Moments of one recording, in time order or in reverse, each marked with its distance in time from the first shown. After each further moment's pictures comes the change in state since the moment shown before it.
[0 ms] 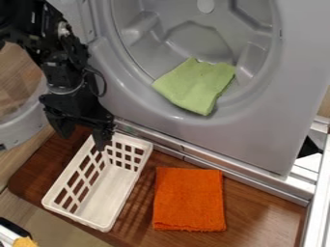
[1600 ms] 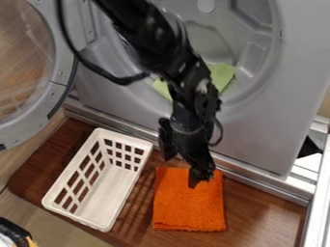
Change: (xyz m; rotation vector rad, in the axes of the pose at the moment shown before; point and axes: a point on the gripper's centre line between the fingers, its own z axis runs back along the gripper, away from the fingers) arm 0.024 -0.146 -0.053 -0.048 0.010 -0.528
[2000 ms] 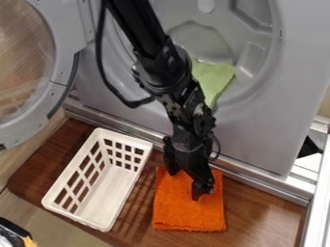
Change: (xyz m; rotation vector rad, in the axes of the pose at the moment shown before) arm 0.002 -0.002 -0.041 -0.055 -0.021 -0.009
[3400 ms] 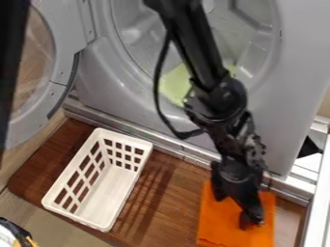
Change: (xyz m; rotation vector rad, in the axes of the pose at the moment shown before) arm 0.031 -0.078 -0.014 -0.098 -0.067 -0.125
